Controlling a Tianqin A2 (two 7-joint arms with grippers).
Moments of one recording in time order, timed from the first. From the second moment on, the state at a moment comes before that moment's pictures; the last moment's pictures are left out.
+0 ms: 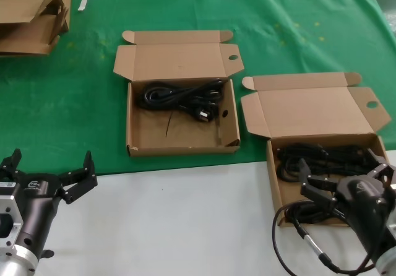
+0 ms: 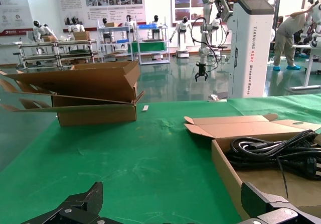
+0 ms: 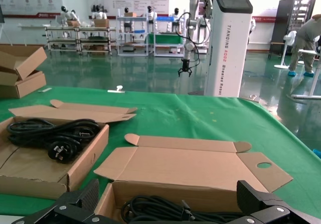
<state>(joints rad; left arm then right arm) 0.00 -0.30 1.60 -1.60 -1.80 0.00 0.00 0.03 0.30 -1.61 1.60 1.76 -0.03 0.00</state>
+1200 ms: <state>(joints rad) 0.00 -0.30 1.60 -1.60 -1.80 0.00 0.00 0.03 0.30 -1.61 1.60 1.76 -0.03 0.00</state>
